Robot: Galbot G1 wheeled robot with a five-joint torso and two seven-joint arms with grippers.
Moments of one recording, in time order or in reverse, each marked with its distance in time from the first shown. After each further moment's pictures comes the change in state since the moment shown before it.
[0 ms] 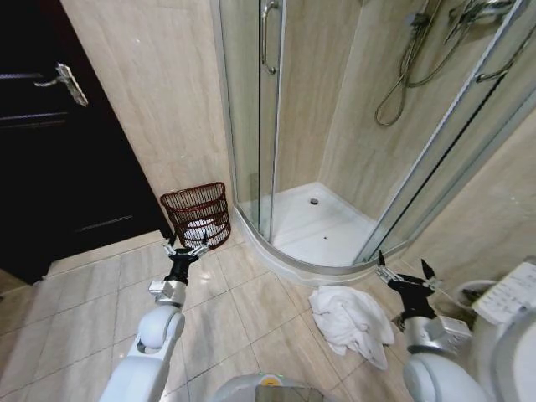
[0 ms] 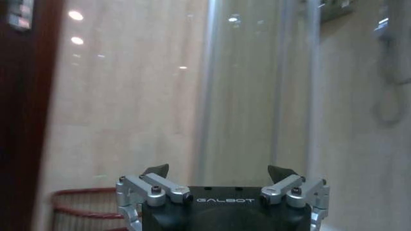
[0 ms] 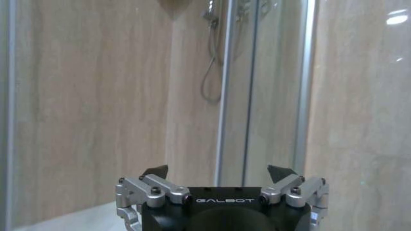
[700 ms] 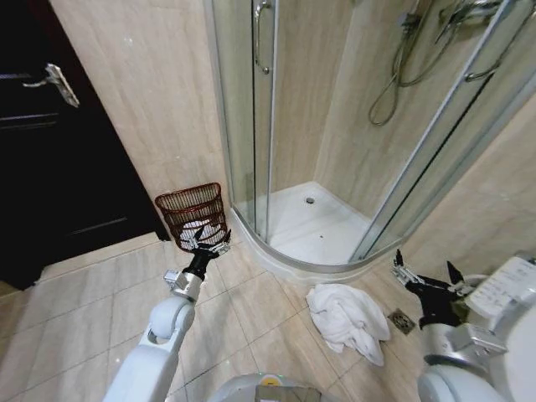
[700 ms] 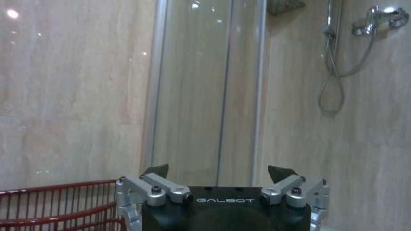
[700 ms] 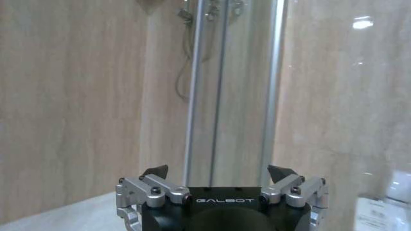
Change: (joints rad) left arm -0.038 -0.009 0.058 -0.016 0.035 0.087 0.029; right arm -0.035 -0.008 0.019 0.051 0.017 -0.045 0.046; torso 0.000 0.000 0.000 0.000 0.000
